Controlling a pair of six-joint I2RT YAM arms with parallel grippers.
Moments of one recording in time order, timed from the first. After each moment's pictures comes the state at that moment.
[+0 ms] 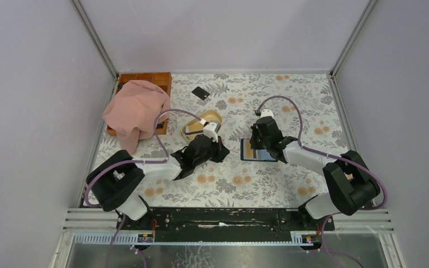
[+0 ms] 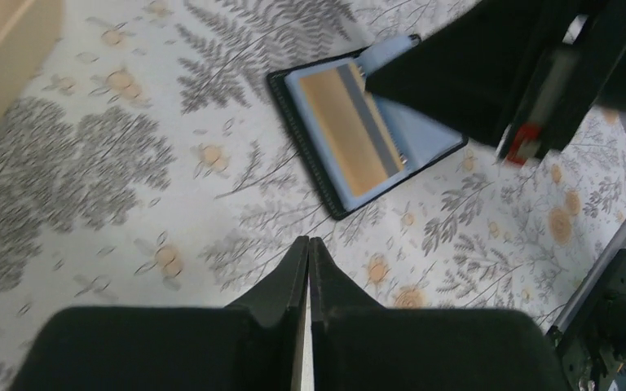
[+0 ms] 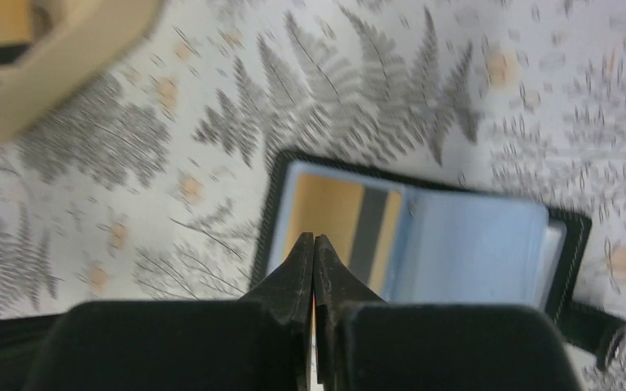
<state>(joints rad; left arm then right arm) -0.83 1.51 0.57 0.50 -0.03 -0.58 0.55 1.47 0.73 0.02 0.12 0.41</state>
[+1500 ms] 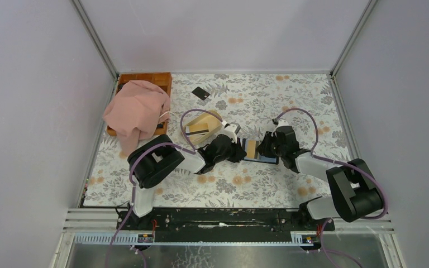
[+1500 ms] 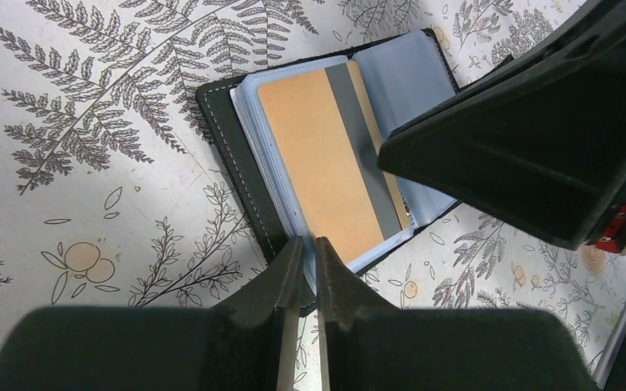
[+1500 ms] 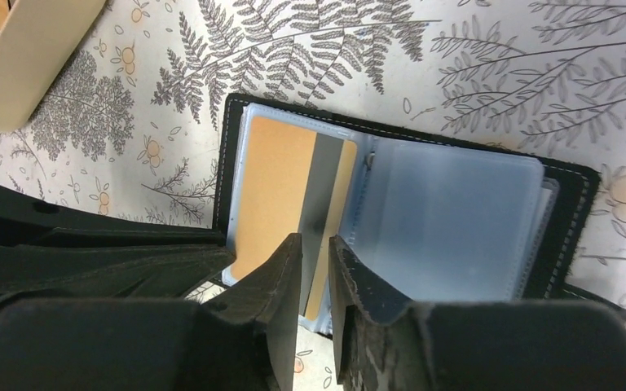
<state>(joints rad) -0.88 1.95 0.82 0.66 0.02 -0.60 0.36 1.37 0.47 0.19 -0.13 0.49</state>
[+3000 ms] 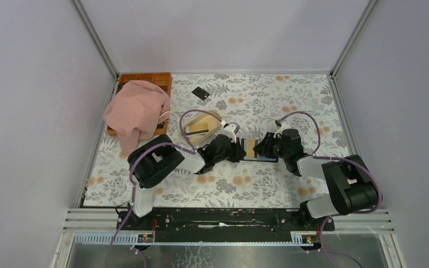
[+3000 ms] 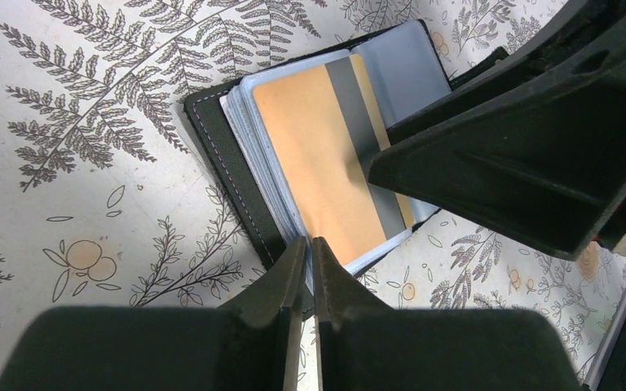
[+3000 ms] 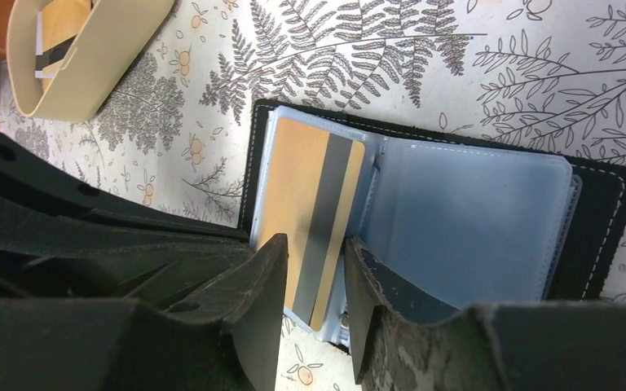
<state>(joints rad) -0.88 1.95 0.82 0.67 0.03 -0.62 0.29 1.46 0.38 0.47 -0.32 0.52</state>
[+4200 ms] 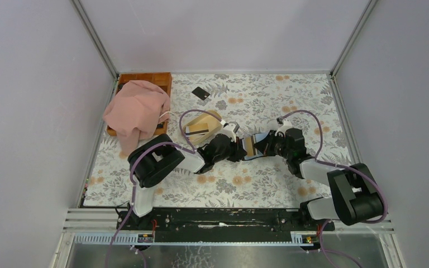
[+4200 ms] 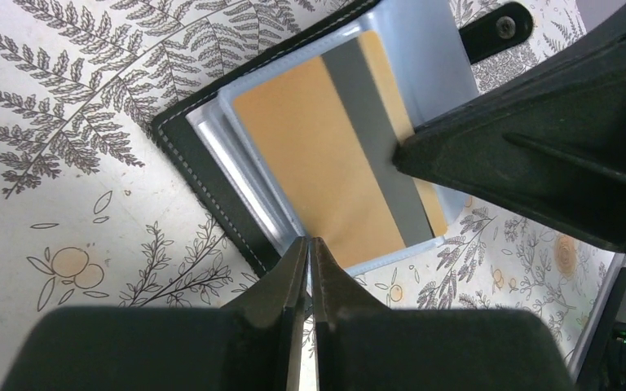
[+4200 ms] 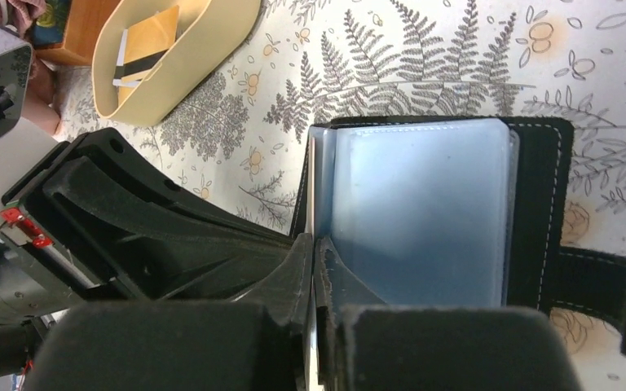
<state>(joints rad) -0.87 1.96 0.82 0.70 0.06 -0.64 0.28 1.37 0.35 0.54 -0.39 0.52</state>
